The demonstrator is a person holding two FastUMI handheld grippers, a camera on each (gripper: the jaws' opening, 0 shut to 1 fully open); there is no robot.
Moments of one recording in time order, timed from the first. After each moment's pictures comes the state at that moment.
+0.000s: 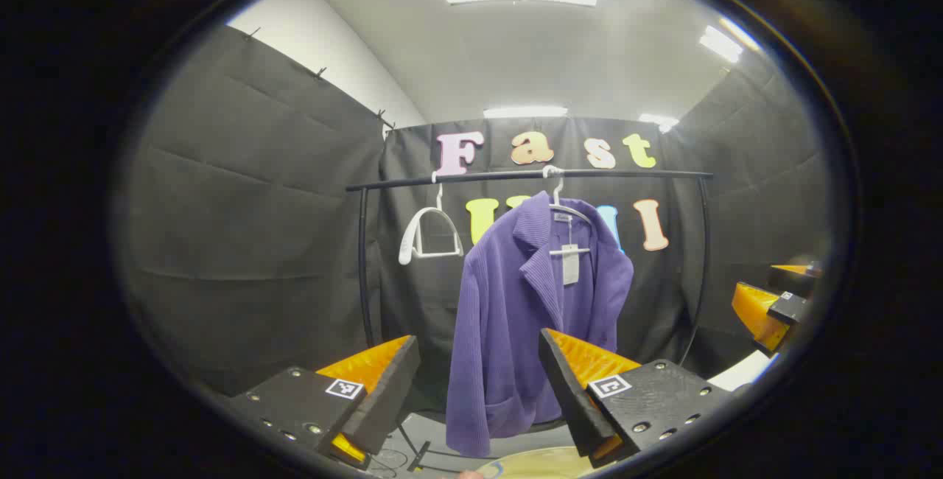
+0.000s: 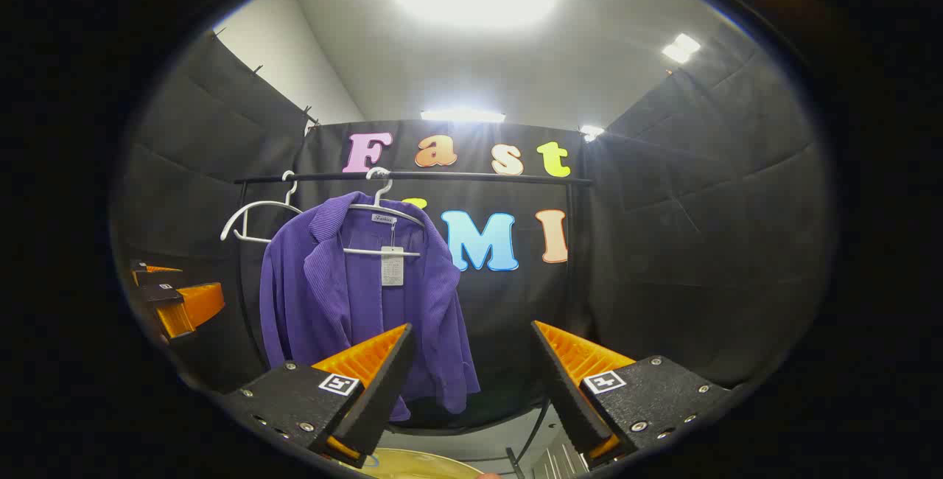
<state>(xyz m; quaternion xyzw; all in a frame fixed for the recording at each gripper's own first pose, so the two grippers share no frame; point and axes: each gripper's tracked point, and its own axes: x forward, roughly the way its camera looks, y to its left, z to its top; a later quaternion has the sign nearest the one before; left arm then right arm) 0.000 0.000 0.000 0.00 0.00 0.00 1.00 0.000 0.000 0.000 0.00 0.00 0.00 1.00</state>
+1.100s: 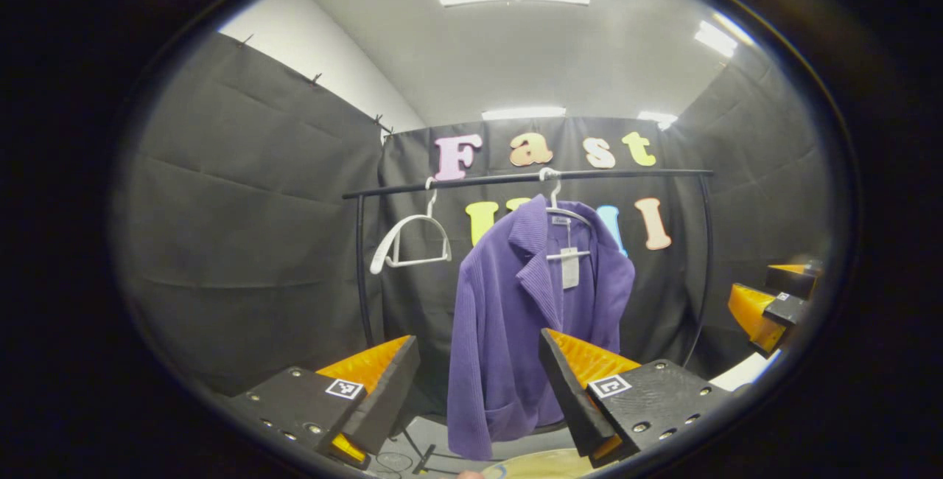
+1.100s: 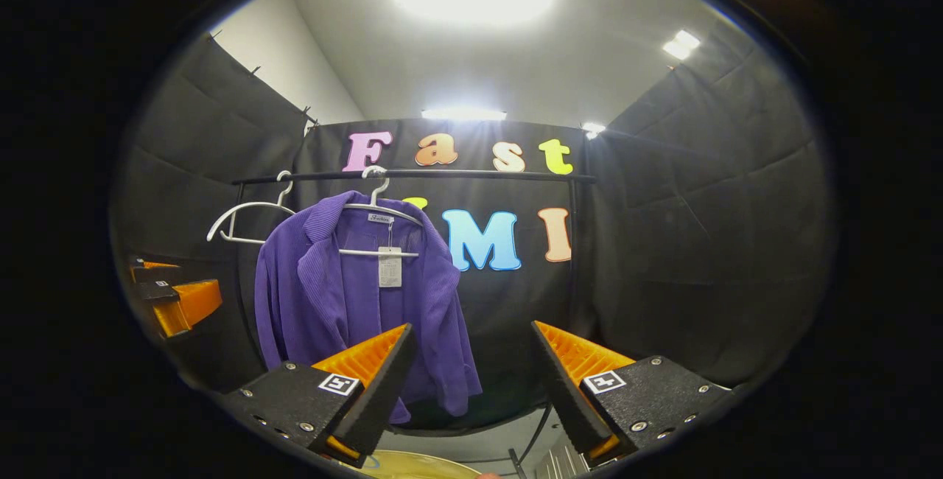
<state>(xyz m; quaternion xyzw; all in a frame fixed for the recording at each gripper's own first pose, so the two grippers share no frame) 0.010 -0.012 0.012 0.01 -0.01 0.01 1.00 0.024 -0.003 0.000 0.01 0.00 0.01 1.00</state>
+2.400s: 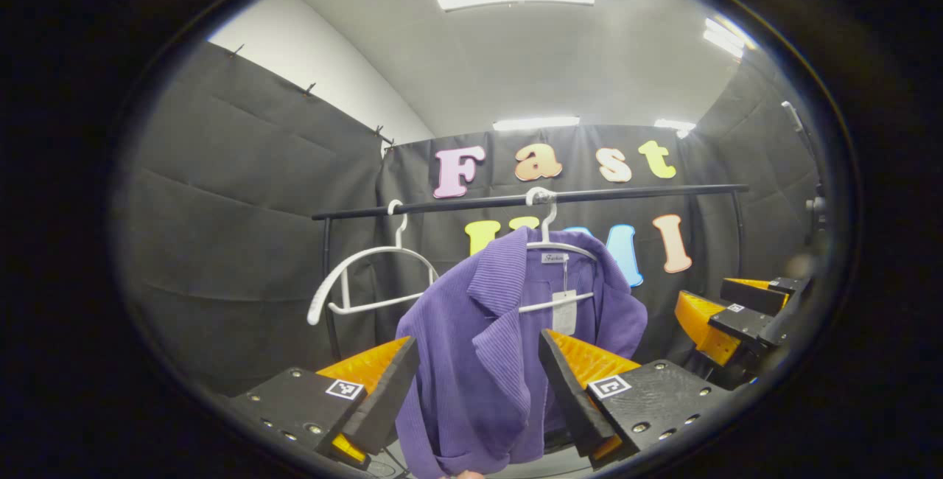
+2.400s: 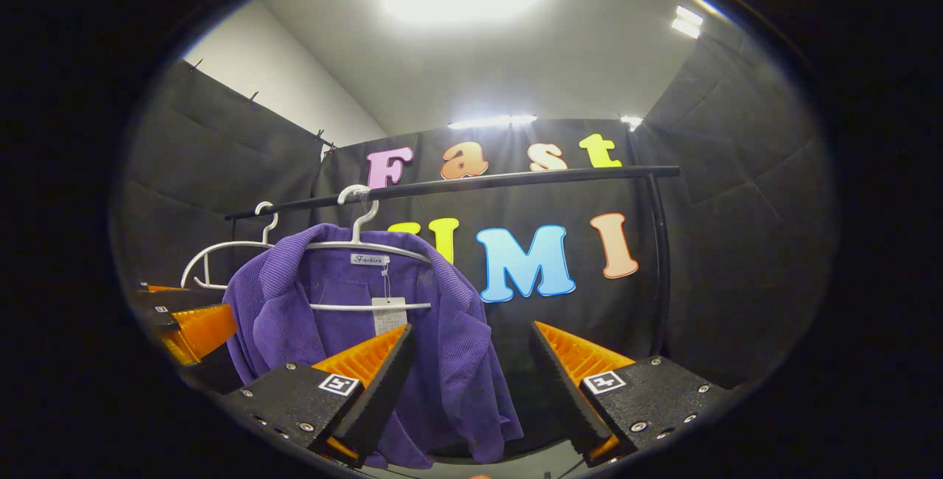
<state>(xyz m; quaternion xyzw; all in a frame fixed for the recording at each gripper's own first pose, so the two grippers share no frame) 0.134 -0.087 0.056 0.01 -0.03 0.04 1.00 0.206 0.017 0.033 0.06 -0.03 0.11 0.99</state>
